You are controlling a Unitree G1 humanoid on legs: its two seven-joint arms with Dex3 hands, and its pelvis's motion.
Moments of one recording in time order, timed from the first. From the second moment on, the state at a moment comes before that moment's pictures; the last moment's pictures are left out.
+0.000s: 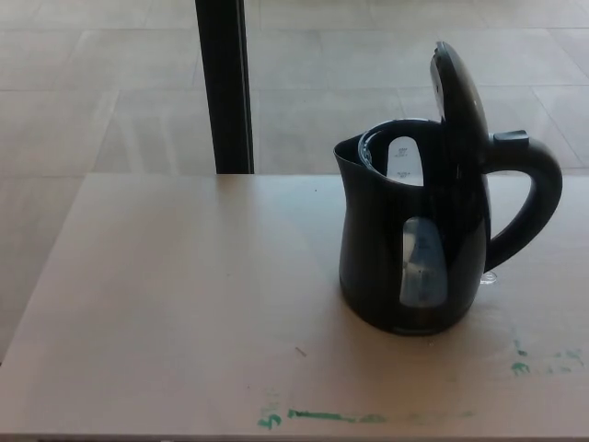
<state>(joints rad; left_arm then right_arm) 0.08 0.56 0.37 1.08 -0.09 0.06 -0.27 0.27 -0.39 -0.54 0.73 0.15 -0.04 0.21</state>
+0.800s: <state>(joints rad) 0.03 0.62 0.48 1.20 -0.18 0.06 -0.43 -0.16 -0.58 -0.66 0.20 0.37 0.08 0.24</state>
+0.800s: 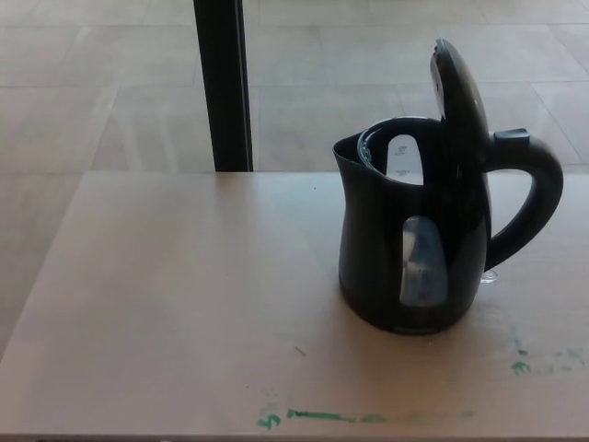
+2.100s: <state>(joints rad) 0.05 0.63 0.48 1.20 -0.22 0.07 -0.46 -0.90 -0.67 0.21 0.44 -0.06 0.07 0.33</state>
